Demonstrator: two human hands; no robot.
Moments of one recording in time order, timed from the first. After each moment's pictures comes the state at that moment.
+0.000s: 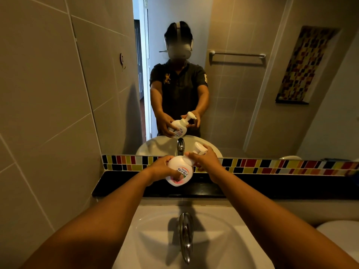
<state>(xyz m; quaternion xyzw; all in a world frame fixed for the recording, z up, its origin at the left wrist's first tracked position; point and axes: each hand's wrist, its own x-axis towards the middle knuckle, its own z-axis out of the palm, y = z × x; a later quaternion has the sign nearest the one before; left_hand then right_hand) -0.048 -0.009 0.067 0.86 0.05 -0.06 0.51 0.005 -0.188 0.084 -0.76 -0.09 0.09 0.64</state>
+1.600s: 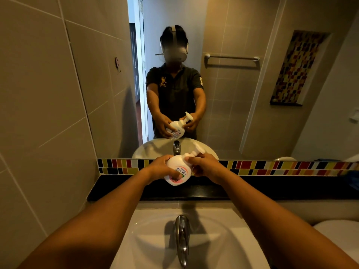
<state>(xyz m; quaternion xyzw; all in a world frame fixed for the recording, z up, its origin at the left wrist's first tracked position) -0.036 -0.016 0.075 0.87 0.03 -0.06 0.49 0.017 -0.213 0.081 -0.75 -0.16 0.20 0.61</state>
